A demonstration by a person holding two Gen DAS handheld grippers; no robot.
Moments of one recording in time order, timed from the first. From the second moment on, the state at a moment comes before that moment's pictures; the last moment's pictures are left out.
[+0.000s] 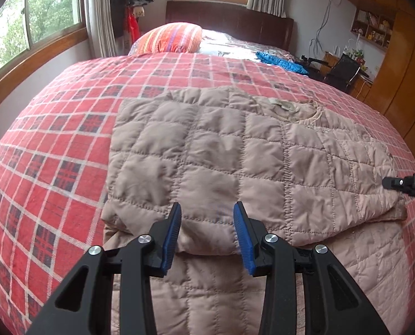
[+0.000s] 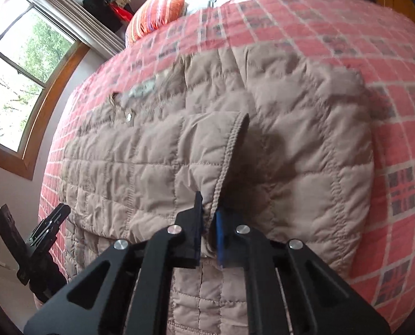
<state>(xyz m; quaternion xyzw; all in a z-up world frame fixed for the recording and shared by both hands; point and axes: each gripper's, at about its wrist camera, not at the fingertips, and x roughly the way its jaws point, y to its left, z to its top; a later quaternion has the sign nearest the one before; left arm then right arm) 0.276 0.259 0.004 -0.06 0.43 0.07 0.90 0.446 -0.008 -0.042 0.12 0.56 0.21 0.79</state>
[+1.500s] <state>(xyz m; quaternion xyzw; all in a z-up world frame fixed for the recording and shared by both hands) 0.294 0.245 -0.031 -0.03 0.47 0.07 0.88 0.419 0.000 -0.075 0.06 0.58 0.16 0.80</state>
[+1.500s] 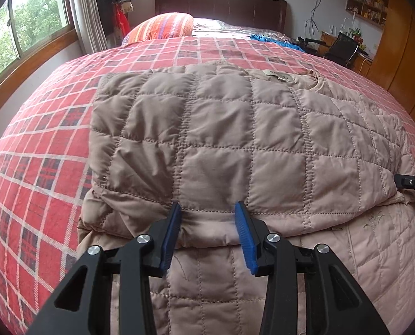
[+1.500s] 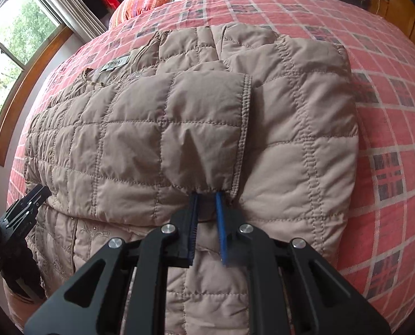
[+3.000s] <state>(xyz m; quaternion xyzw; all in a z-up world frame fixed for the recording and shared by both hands) -0.030 0.266 0.000 -0.02 0.44 0.10 0.89 0.100 -0.140 -0.060 0.07 0.51 0.15 0.84</state>
